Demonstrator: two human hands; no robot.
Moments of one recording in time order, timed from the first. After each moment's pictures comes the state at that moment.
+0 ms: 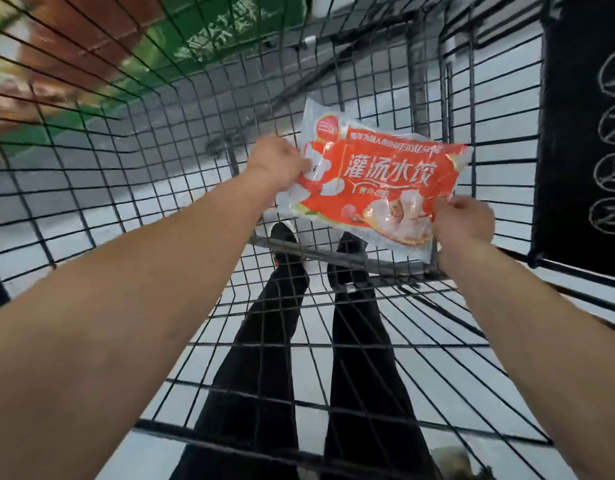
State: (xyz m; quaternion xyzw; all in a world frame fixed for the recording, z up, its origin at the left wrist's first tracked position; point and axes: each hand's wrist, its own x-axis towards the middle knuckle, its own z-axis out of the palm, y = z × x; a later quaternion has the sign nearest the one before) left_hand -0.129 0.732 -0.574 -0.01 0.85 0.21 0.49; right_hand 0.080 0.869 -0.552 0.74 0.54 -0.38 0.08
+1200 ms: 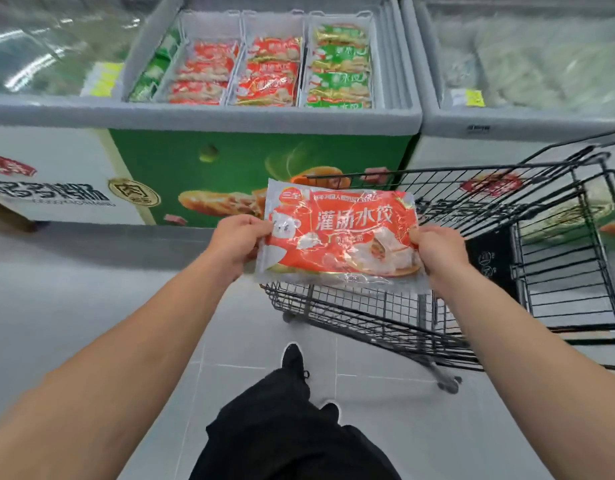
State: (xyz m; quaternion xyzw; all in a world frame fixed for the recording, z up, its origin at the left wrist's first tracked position) left_hand -0.022 0.439 -0.155 -0.15 0.75 0.60 0.22; right_hand 0.079 0.715 -0.148 0.45 0.69 -0.57 0.00
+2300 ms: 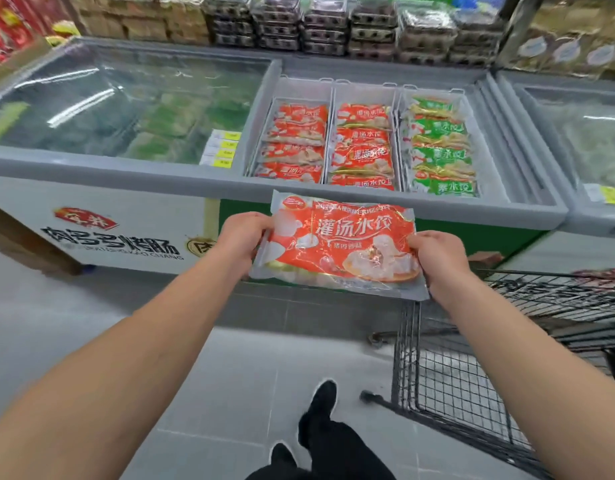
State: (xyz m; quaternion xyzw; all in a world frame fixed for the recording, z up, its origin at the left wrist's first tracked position) left_hand -0.313 0.152 -0.104 -0.18 0.70 0.67 0.18; right_hand -0.219 0.419 -0.101 0.39 0.71 -0.59 -0.04
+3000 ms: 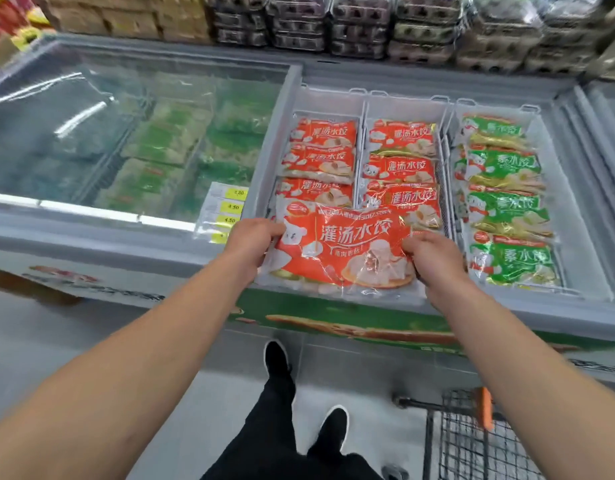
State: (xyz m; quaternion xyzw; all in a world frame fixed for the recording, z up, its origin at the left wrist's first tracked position) left_hand -0.610 0.175 -0.140 -0.23 0.71 0.64 0.19; right_hand -0.532 0.432 -0.141 0.37 0.73 -0.57 0.02
